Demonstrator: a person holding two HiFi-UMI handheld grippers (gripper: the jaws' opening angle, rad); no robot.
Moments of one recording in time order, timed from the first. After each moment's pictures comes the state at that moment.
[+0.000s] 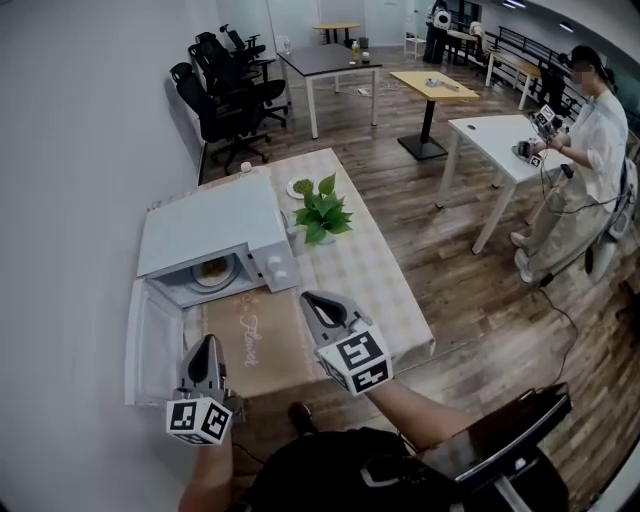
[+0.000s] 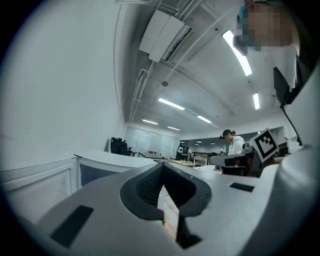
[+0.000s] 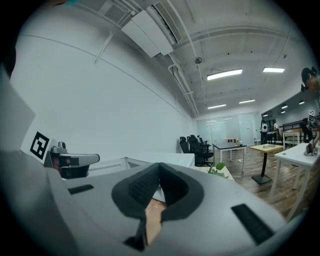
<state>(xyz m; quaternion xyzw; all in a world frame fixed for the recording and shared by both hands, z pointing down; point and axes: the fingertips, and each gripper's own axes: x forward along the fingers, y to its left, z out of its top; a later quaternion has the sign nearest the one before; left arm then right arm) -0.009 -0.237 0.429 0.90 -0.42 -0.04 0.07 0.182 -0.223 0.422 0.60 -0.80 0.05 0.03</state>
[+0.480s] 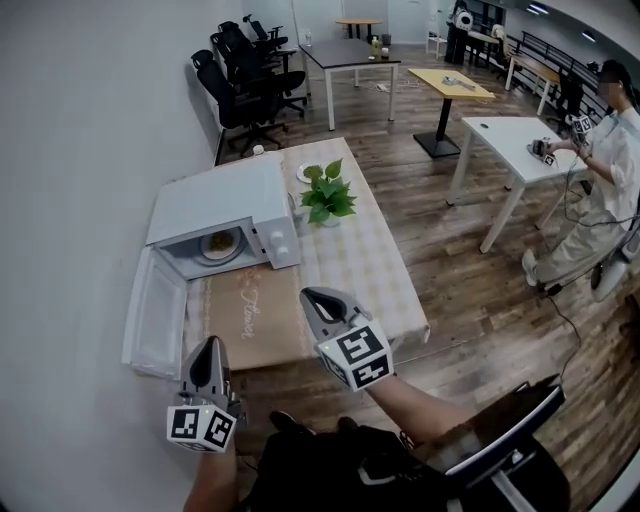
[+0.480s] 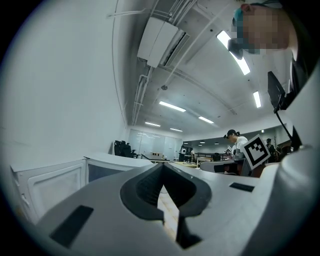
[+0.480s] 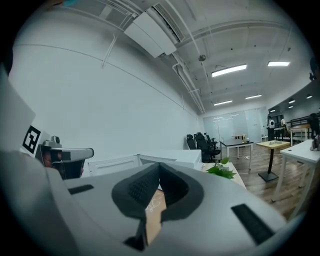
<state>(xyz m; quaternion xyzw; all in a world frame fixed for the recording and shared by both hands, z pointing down) -0.009 -0.144 0.410 0.89 -0.44 -0.04 0.06 0.170 -0.167 0.425 0.56 -0.82 0.06 0.04</state>
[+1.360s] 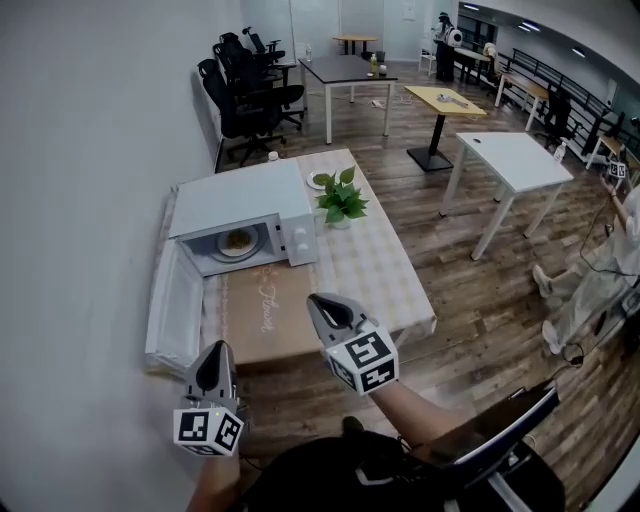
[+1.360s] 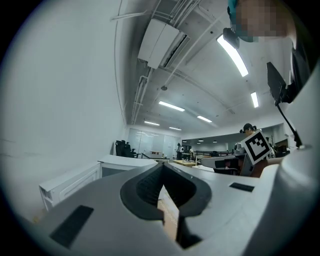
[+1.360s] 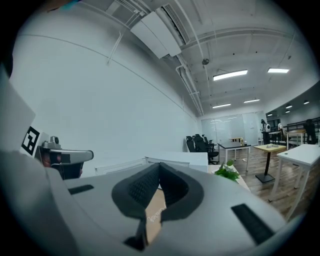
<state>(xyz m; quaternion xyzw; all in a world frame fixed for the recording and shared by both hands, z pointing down) -0.091 -0.115 0.394 0.90 -0.44 -0.03 0.05 0.089 -0.133 0.400 0.58 -0.81 0.05 0.04</state>
